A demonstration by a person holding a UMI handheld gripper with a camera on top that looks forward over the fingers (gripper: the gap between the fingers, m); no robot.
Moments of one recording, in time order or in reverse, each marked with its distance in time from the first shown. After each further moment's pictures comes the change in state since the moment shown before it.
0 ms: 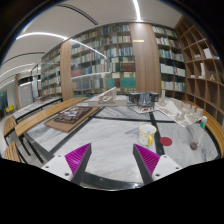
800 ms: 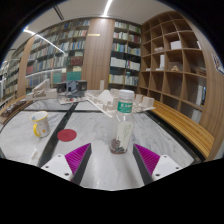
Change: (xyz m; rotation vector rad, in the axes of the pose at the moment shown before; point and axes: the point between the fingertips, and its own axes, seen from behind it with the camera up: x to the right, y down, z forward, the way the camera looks) arm 0.458 0.084 0.032 -0.023 0.491 0.036
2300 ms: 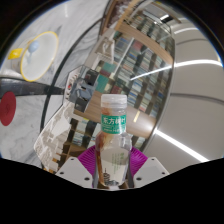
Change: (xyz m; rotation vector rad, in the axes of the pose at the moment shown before) arm -0.188 -0.296 0.066 0.531 0.556 -1.794
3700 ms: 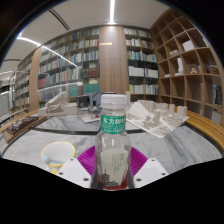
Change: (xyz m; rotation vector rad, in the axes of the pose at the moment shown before) arm -0.200 -0.077 -0.073 -0.285 -0.548 1.944
